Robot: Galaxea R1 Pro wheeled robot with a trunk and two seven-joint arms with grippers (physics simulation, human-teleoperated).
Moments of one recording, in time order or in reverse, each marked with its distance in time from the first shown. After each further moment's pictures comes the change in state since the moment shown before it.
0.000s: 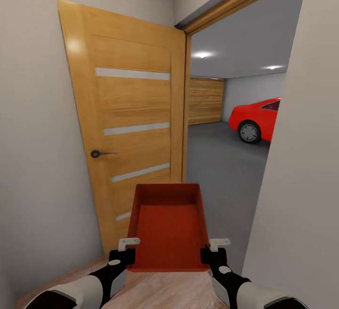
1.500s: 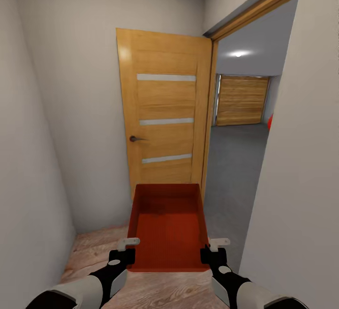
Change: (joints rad) left arm 0.000 0.001 0.003 0.000 -0.004 0.000 0.000; right arm 0.000 0.001 -0.004 -0.001 0.006 0.001 -0.002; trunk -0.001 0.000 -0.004
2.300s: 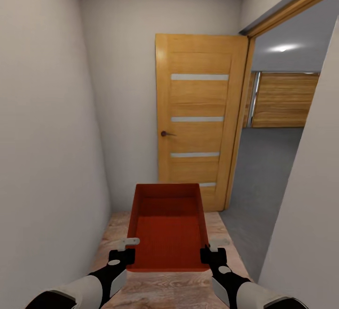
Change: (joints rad) left arm 0.000 0.001 0.023 0.001 -0.026 -0.002 -0.002; right arm 0.000 0.001 0.006 0.000 -0.006 -0.001 -0.001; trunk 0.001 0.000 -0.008
